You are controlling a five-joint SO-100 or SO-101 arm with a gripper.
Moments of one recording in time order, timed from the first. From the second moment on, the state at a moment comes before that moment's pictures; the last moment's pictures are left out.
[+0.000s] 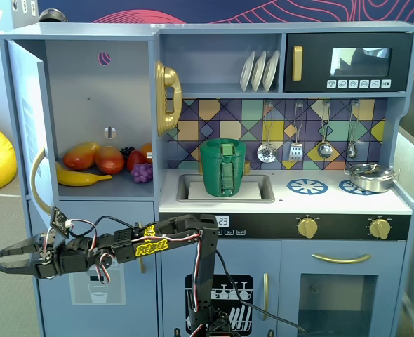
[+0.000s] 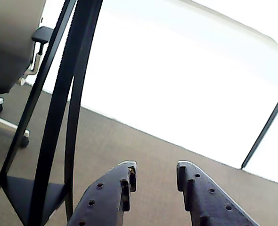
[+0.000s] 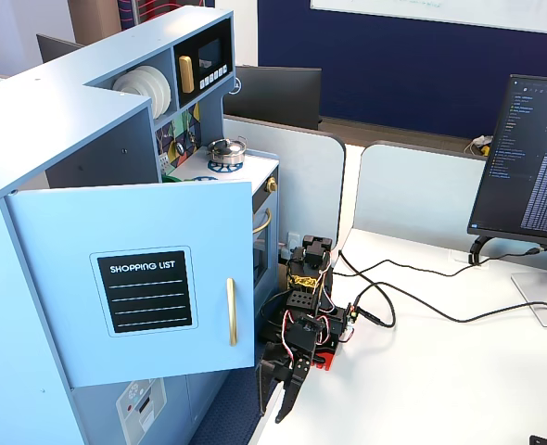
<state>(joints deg) -99.5 96.6 105.7 -16.5 -114.8</state>
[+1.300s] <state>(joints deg) -73.0 109.6 117.1 -15.8 -120.4</state>
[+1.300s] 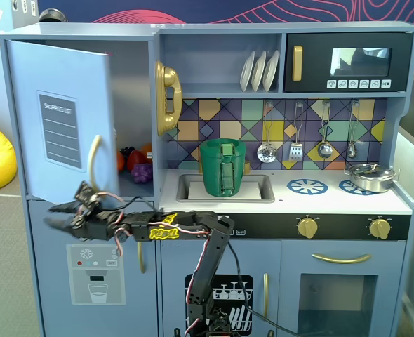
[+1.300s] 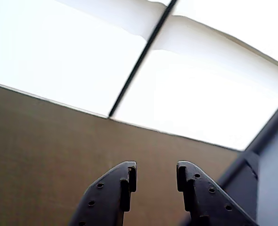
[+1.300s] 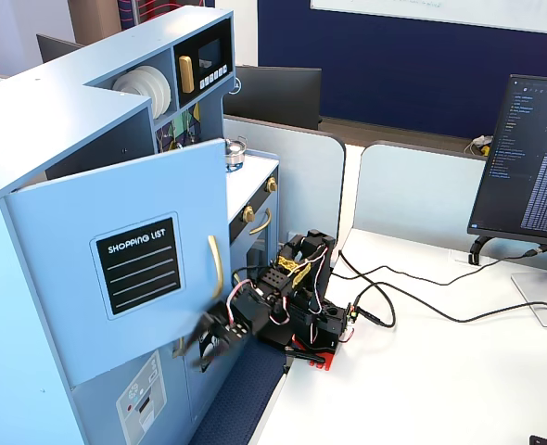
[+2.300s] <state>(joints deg) -43.8 130.3 134.5 -5.0 -112.2</state>
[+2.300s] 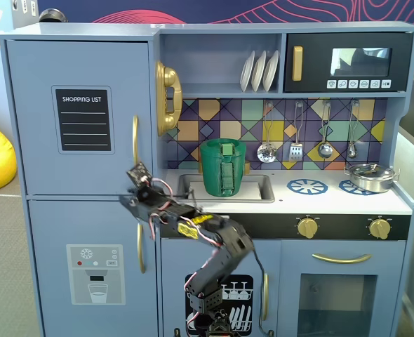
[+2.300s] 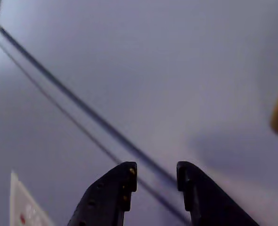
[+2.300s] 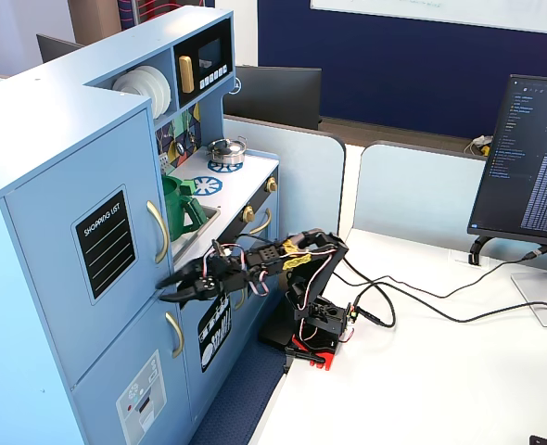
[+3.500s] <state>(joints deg) 0.1 182.3 170.4 78.5 -88.9</state>
